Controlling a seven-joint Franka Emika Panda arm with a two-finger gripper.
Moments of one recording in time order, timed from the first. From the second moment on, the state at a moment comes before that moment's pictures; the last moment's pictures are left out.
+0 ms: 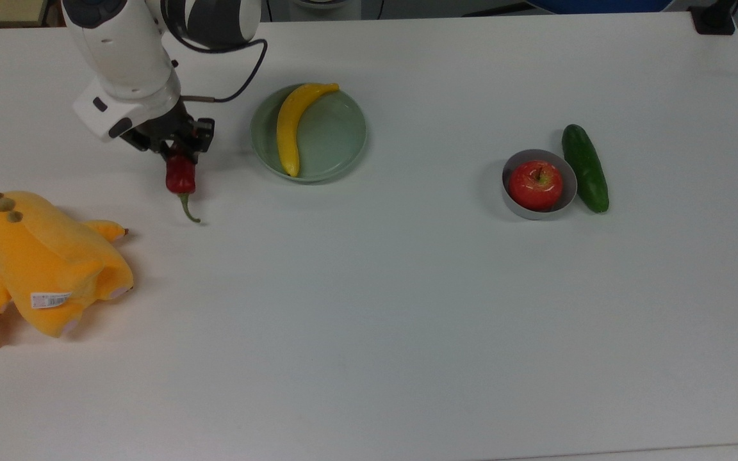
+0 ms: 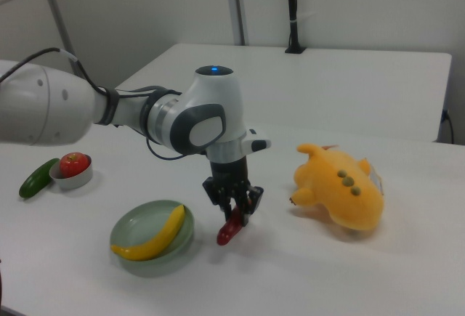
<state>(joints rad) -0.01 0.34 -0.25 -1.82 0.03 2.10 -0.33</state>
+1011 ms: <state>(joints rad) 0.01 0.14 -0.25 -2.14 -0.01 2.09 -0.35</state>
